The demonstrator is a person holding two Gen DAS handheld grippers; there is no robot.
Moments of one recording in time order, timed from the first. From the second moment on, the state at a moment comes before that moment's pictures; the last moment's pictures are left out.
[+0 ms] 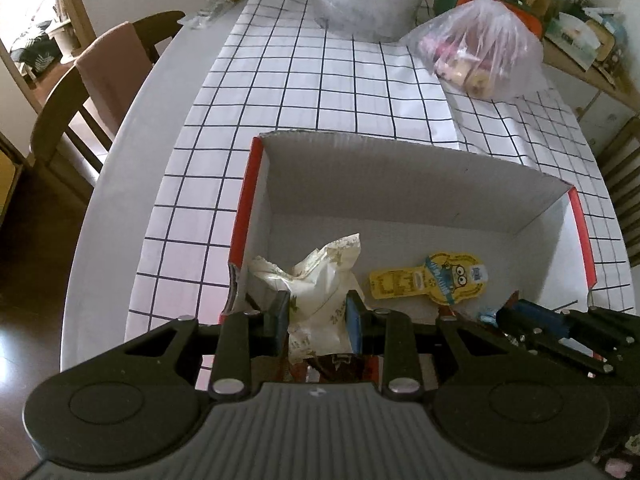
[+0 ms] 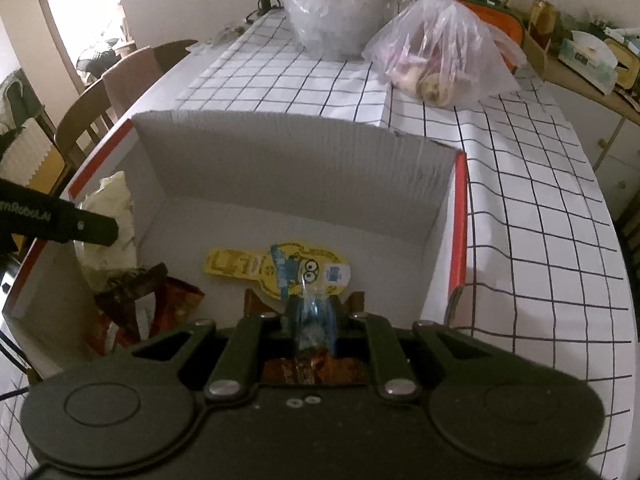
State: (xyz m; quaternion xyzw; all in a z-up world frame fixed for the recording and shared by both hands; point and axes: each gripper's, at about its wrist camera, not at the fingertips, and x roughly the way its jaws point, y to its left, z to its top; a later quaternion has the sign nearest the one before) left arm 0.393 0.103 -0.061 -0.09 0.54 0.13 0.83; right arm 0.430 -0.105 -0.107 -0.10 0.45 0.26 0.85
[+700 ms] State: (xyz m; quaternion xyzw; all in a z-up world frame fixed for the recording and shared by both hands) left arm 0.353 0.103 -0.023 -0.13 0.49 0.10 0.86; right arm 0.402 -0.132 -0.065 -0.05 0.43 0.26 0.87
